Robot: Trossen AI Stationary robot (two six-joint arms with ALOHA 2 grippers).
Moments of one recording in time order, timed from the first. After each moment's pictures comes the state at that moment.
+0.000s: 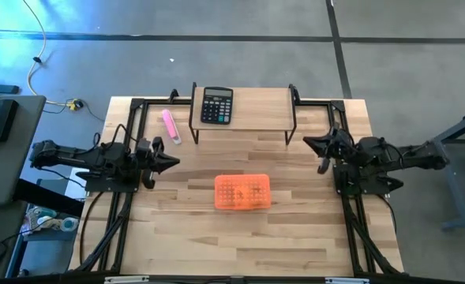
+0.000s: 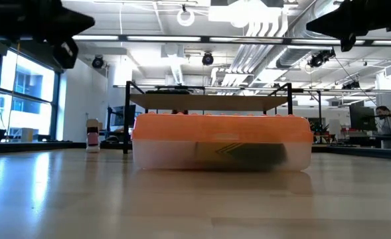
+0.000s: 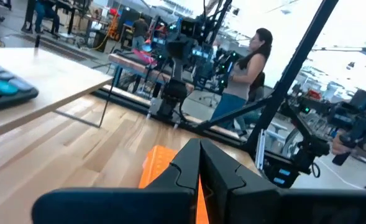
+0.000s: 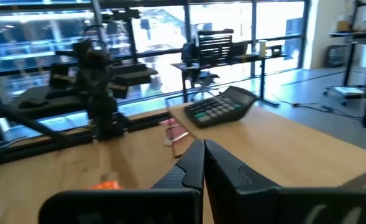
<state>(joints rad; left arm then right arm) 0.00 0.26 0.15 0.15 -0.14 -0.36 0.12 0.28 0.35 -0.06 0.50 0.08</state>
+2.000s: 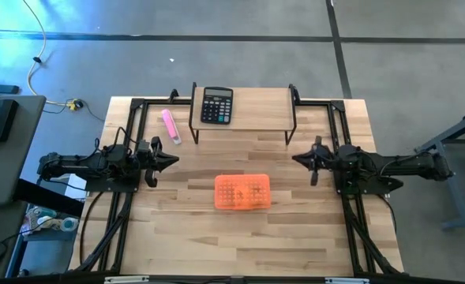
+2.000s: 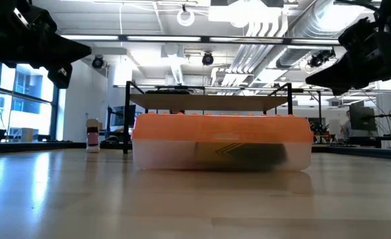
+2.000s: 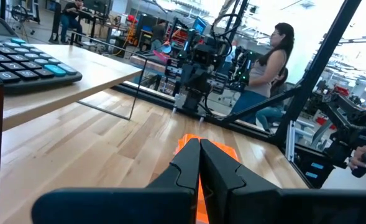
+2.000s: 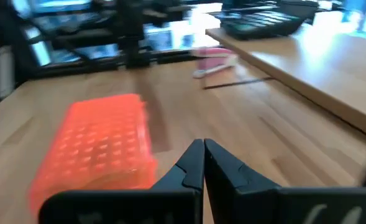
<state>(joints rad) 0.11 0.01 0.01 0.03 -0.11 -0.31 -0.05 0.25 0.05 0.03 0.14 0.07</state>
